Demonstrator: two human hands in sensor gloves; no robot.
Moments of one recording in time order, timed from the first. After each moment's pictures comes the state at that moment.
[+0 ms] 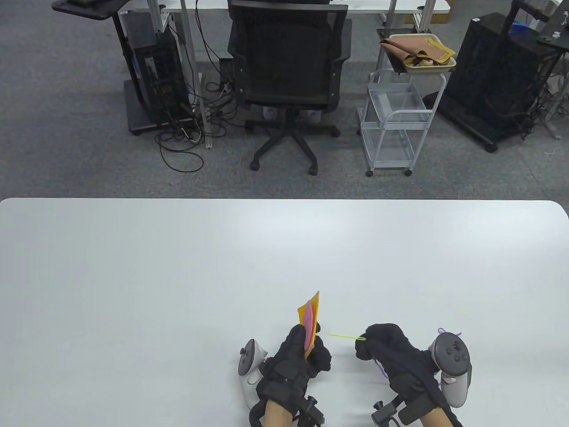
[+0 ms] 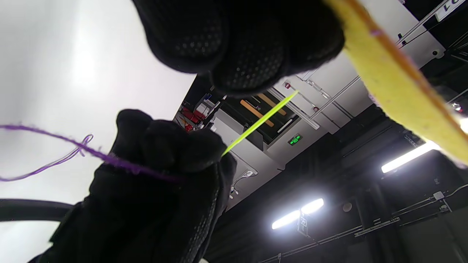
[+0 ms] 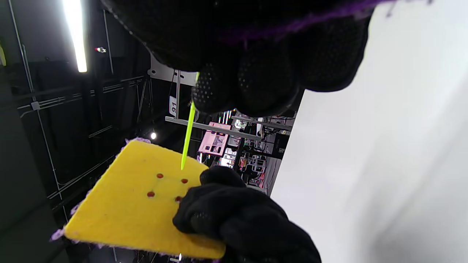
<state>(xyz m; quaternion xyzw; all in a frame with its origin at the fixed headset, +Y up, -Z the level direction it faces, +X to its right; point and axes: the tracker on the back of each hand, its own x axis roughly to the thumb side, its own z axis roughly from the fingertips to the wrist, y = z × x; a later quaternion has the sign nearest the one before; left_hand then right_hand) -0.029 -0.786 -0.285 -0.18 -0.10 0.88 0.43 0.217 -0.720 -0.281 0.09 0.04 0.76 0.64</state>
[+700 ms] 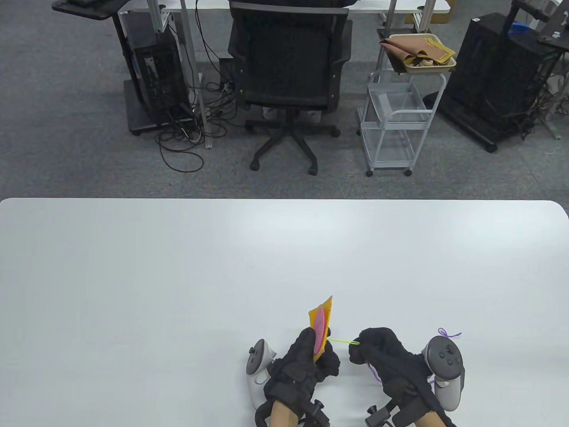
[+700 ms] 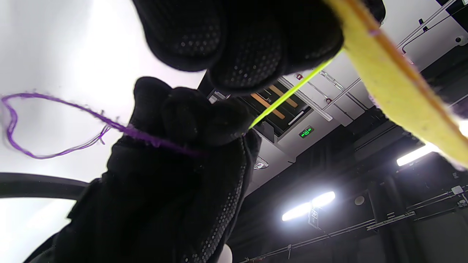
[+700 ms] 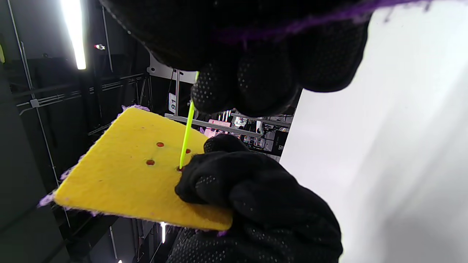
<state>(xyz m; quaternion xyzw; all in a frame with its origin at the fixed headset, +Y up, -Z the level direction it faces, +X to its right) -0.017 -0.787 -0.283 -0.21 -0.10 0.87 0.44 0.209 -0.722 -0.276 0.09 0.05 0.76 0.64</state>
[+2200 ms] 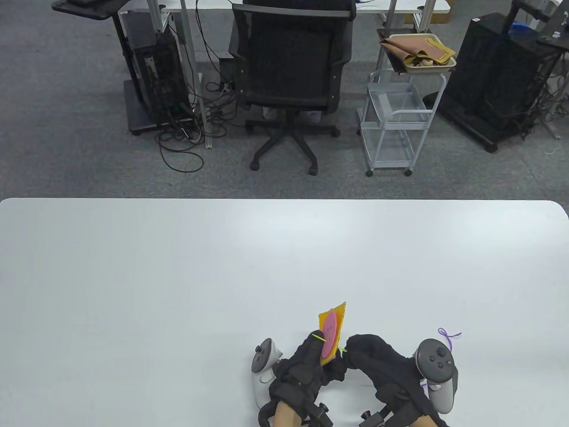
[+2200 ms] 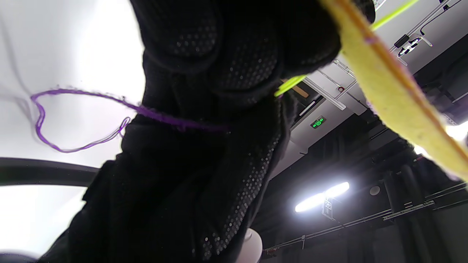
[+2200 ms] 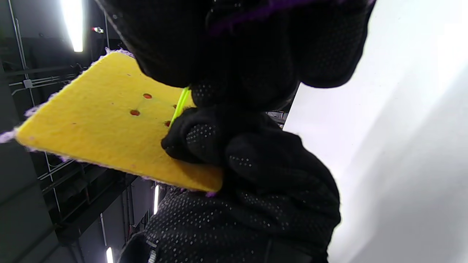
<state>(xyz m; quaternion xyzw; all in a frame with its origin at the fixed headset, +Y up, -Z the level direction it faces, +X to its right) -0.008 -0.790 -0.284 -0.23 -0.11 0.85 0.46 0.197 -0.727 -0.272 0.10 0.05 0.78 0.62</state>
